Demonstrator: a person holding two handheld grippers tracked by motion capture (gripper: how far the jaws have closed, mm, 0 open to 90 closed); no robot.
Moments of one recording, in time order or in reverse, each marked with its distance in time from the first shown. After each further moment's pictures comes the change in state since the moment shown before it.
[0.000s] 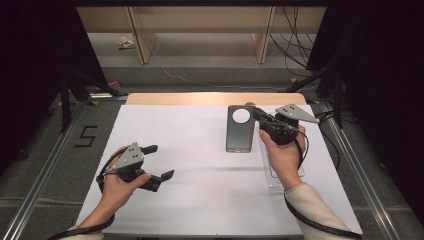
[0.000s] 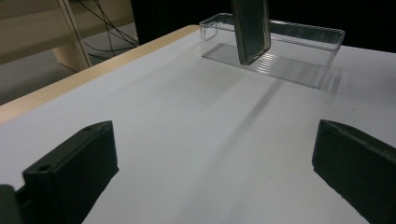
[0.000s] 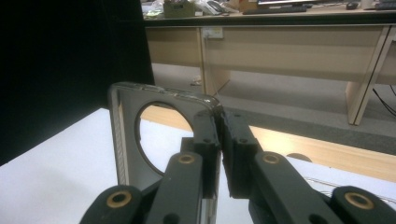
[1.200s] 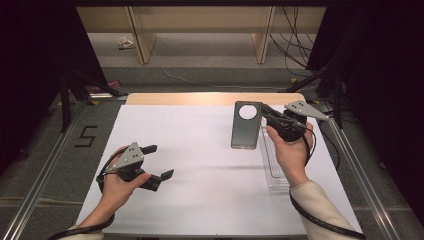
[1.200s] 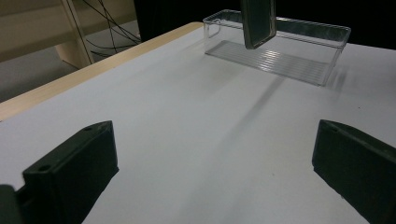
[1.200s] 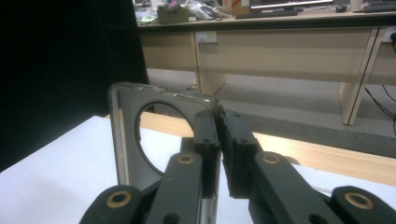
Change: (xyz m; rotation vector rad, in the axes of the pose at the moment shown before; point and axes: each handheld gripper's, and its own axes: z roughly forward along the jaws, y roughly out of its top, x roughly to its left) left arm 0.002 -0.002 0.001 0.008 0.009 -0.005; right arm -0.016 0.007 -0.006 -0.015 -0.016 0.020
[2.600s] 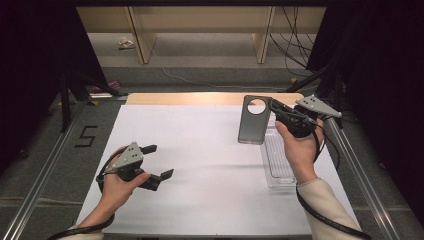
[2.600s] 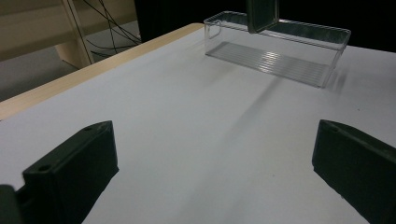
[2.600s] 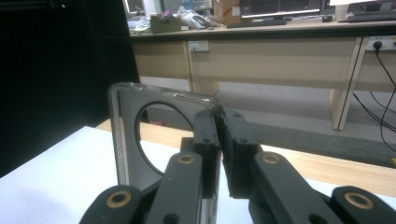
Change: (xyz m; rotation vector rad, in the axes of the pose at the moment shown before) left arm 0.001 0.000 0.000 -0.004 0.000 -0.009; right arm -0.017 0.012 -0.010 -0.030 -0.025 0.007
